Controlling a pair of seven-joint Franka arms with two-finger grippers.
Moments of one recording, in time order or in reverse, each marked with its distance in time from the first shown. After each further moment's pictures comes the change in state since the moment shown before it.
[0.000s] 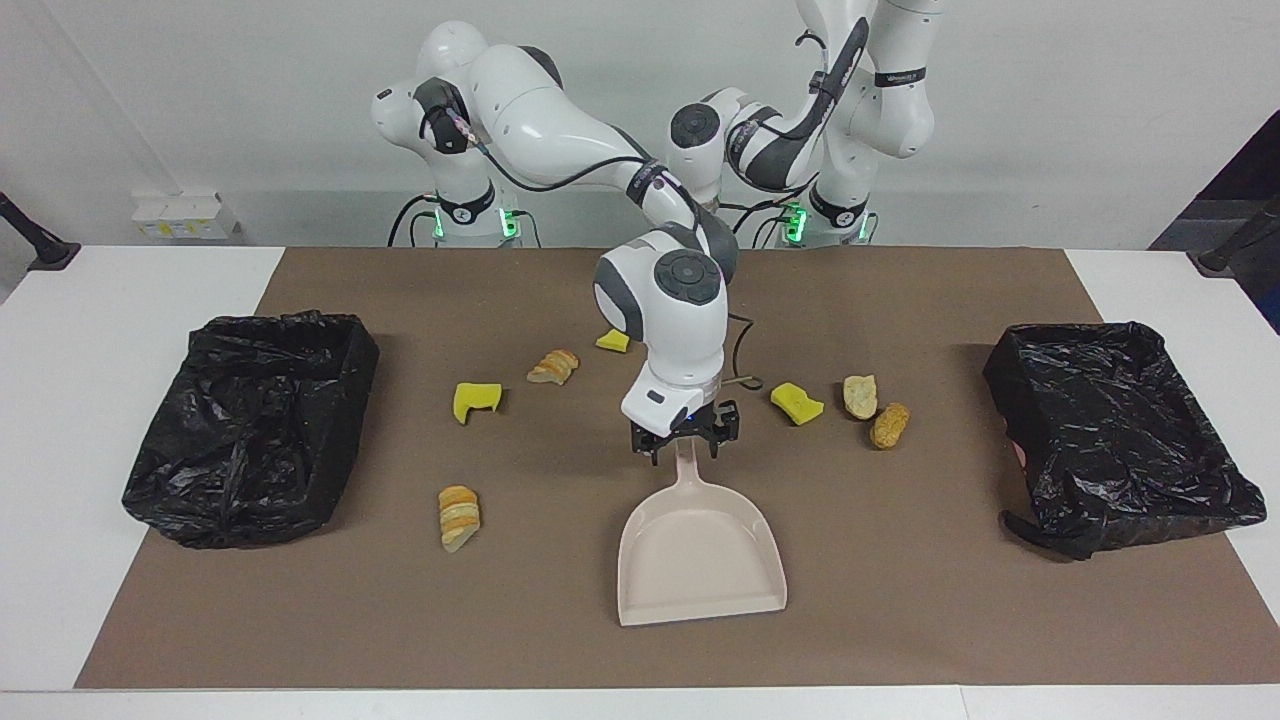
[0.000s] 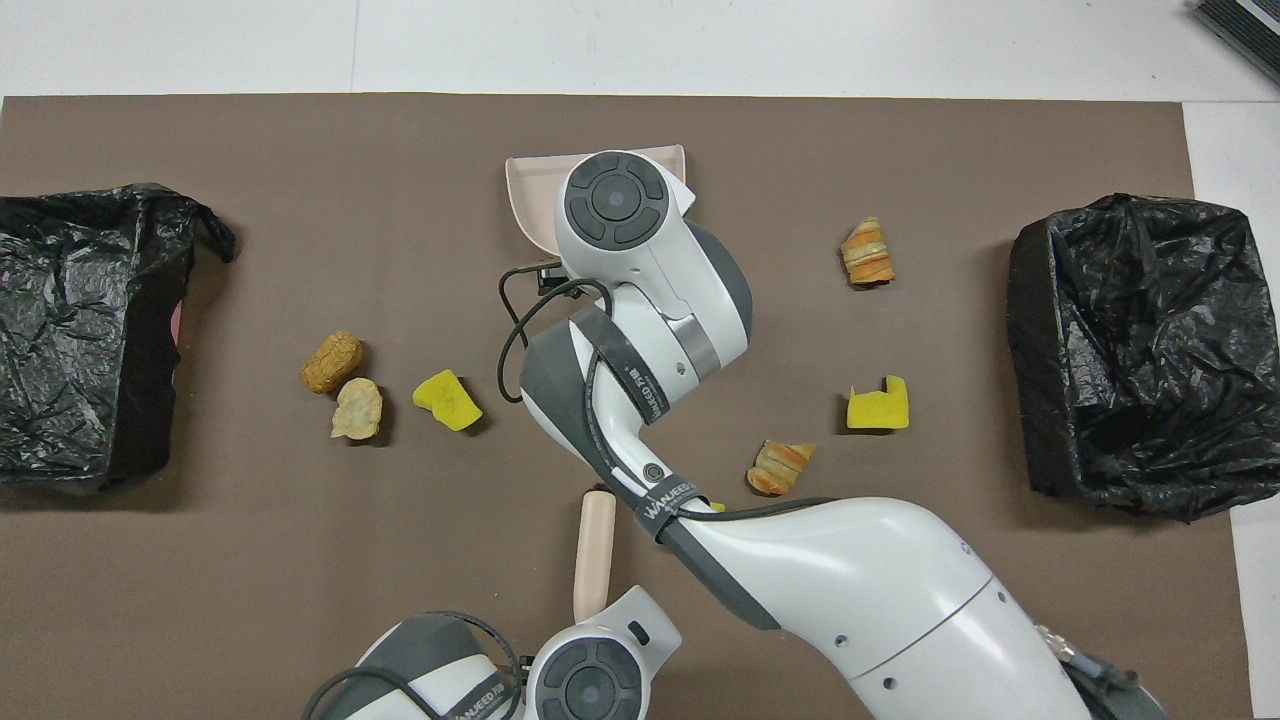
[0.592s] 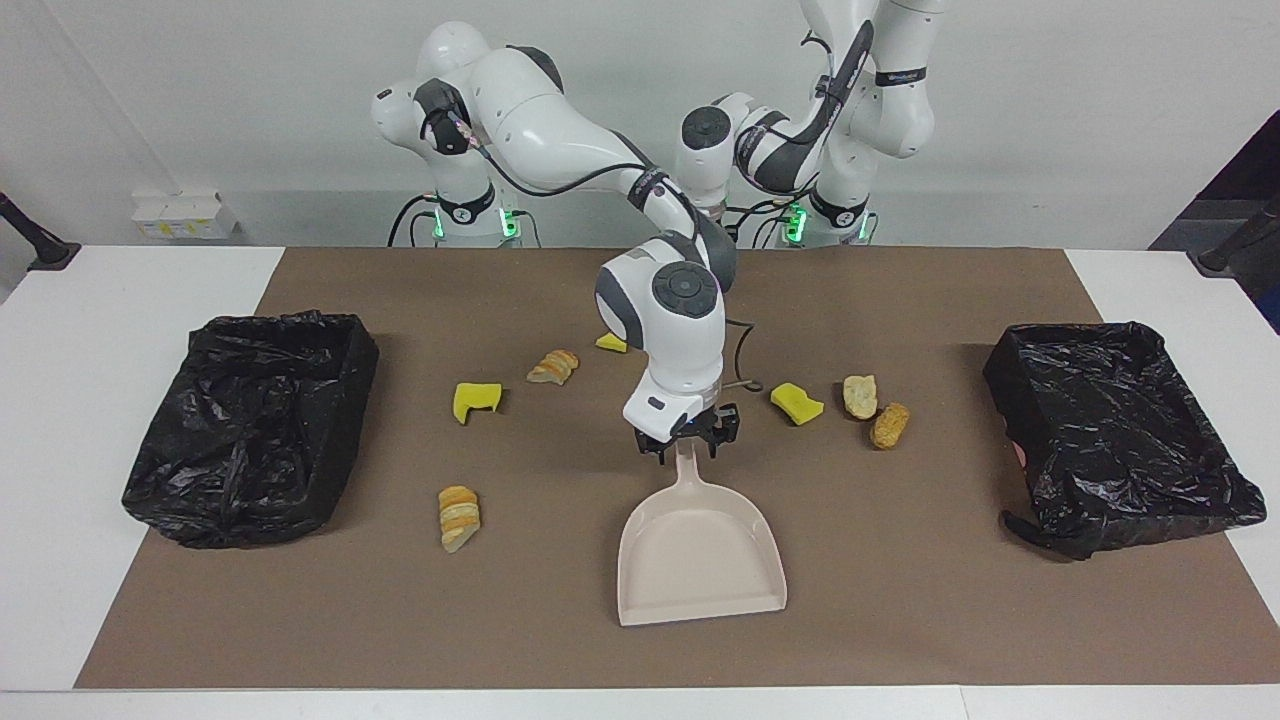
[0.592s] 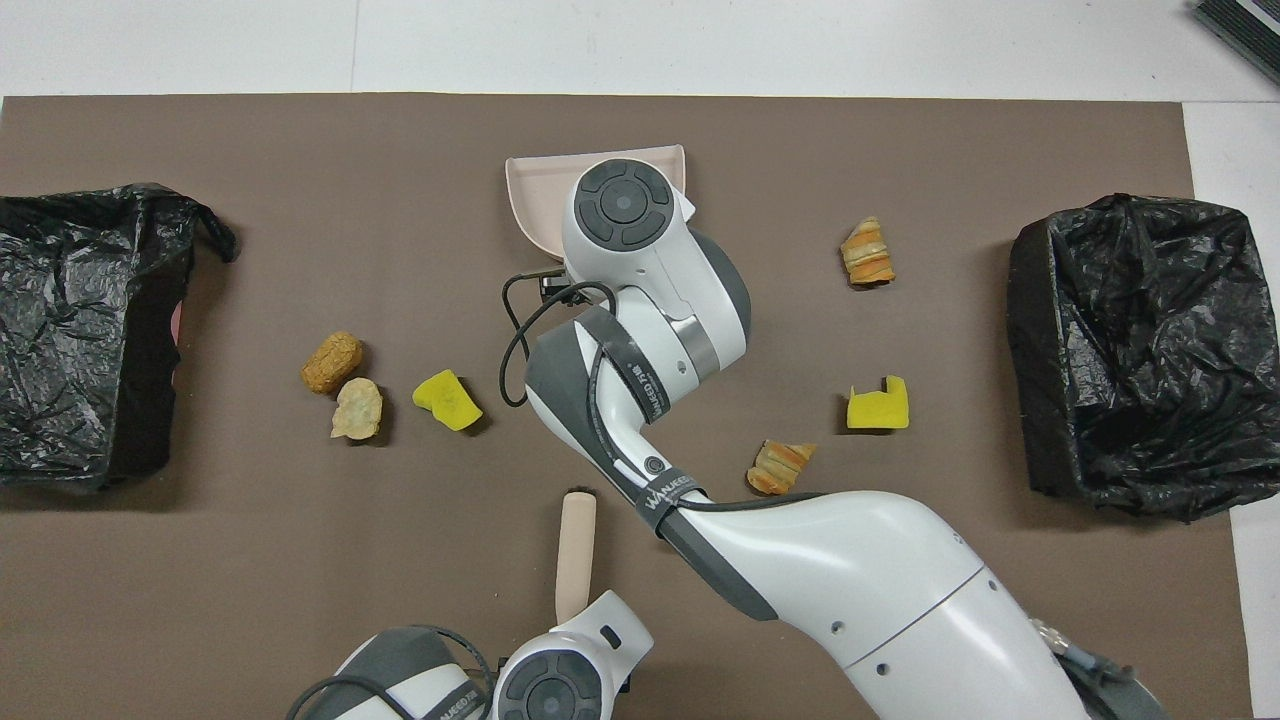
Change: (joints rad) left arm 0.001 -0.014 0.007 -0.025 0.000 0.025 -0.001; right arm 0.002 0.002 0.006 -0.030 0.037 0.020 -0.003
